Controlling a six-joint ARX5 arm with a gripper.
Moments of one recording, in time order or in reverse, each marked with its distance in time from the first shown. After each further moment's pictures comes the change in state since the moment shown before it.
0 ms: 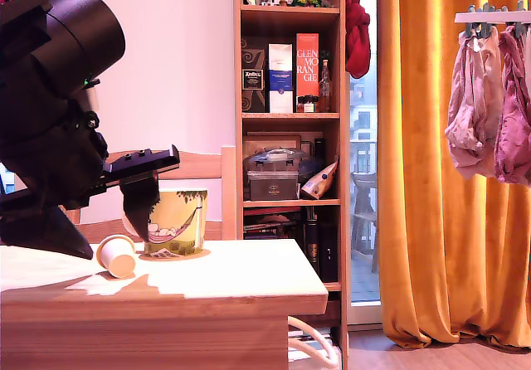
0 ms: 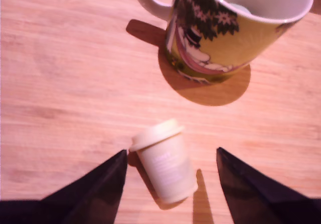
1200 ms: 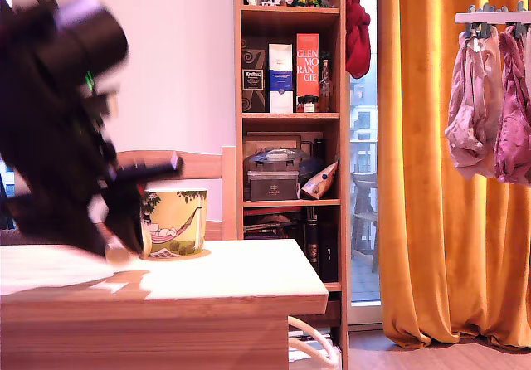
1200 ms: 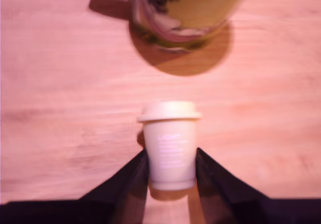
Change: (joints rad) arm 0.005 -0.084 0.034 -0.151 0.091 0.276
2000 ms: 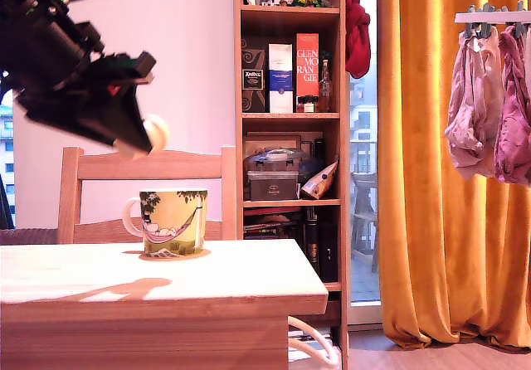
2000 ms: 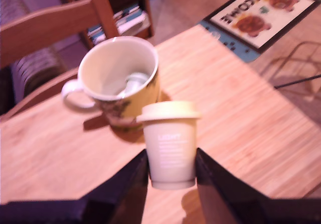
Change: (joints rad) arm 0.017 -0.226 0.006 0.037 0.102 0.443
